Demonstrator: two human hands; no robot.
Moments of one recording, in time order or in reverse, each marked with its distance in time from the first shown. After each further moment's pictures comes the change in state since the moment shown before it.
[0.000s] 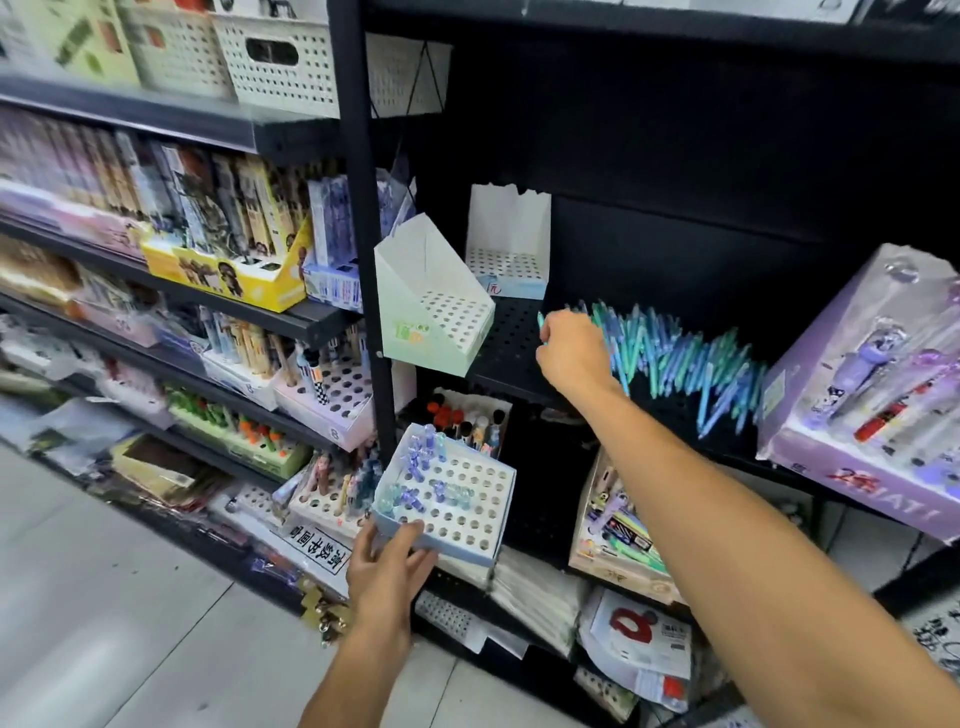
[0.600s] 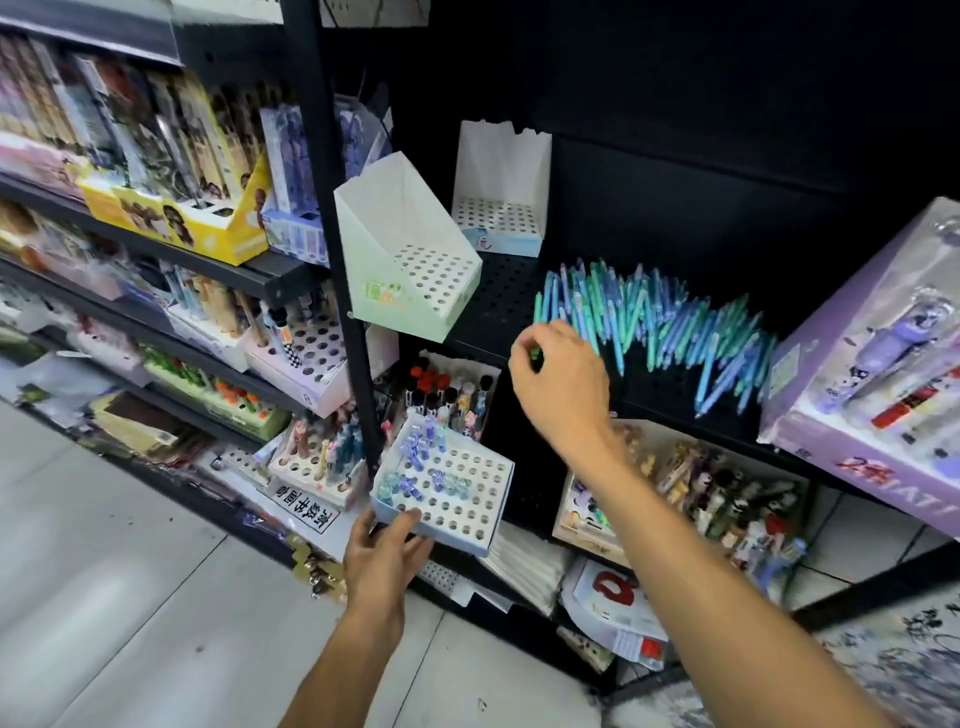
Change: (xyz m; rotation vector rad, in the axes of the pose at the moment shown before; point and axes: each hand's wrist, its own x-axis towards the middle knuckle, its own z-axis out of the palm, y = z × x) left_hand 0.020 -0.037 0.015 -0.057 0.012 0.018; right_hand -0.073 0.018 0.012 0.267 0.139 -0.157
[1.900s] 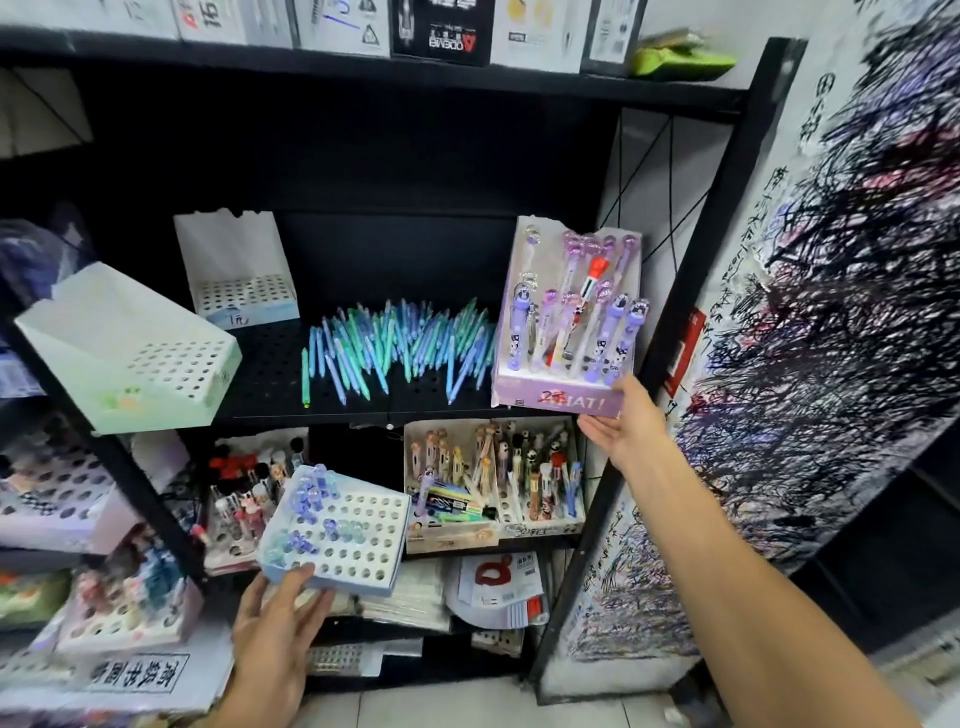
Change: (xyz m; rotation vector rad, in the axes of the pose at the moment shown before) left_hand -0.050 -0.023 0.038 0.095 -0.271 -0.047; right_hand -0.114 0.179 -0.212 1.158 0.660 1.206
